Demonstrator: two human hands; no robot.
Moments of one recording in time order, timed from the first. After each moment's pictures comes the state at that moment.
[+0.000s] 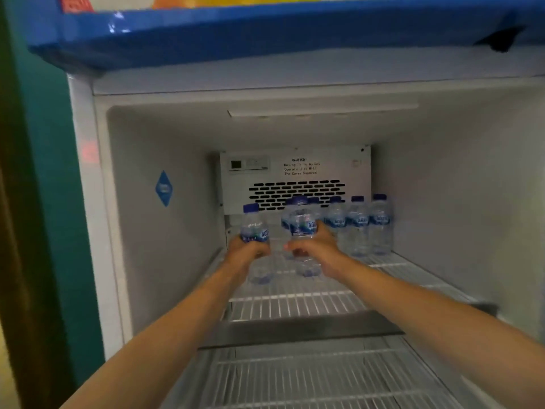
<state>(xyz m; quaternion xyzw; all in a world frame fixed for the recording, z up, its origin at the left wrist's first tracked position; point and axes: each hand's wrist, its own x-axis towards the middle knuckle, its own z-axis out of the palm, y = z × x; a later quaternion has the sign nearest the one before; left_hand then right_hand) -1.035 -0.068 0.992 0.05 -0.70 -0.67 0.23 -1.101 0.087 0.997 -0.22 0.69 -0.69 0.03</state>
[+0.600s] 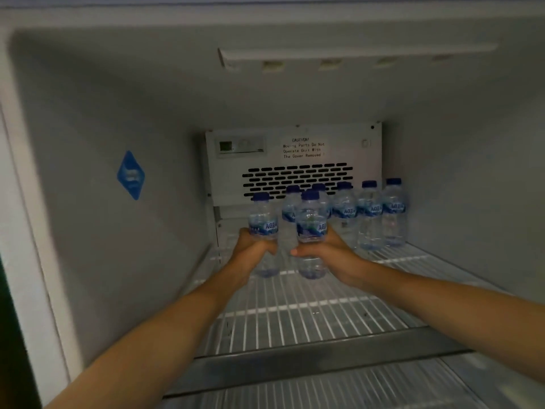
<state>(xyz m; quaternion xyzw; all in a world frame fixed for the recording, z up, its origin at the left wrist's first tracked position) -1.111 -0.098 0.971 0.05 -0.74 -0.64 0.19 -1.161 0.073 0.961 -0.31 0.66 -0.69 0.05</state>
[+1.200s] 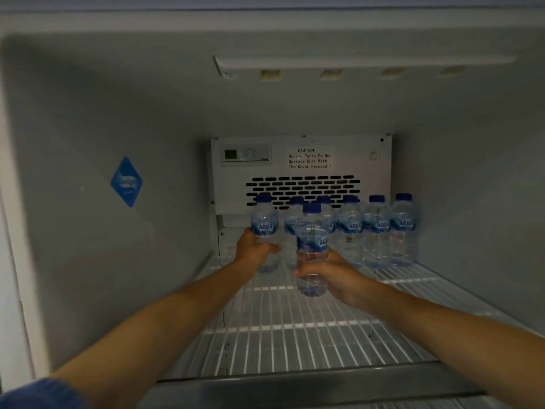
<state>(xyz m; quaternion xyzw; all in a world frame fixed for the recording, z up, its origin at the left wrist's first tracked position) -1.150 -0.100 0.979 0.11 -0.74 -0.61 0.27 -1.166 0.077 0.960 -0.31 0.67 -0.66 0.12</state>
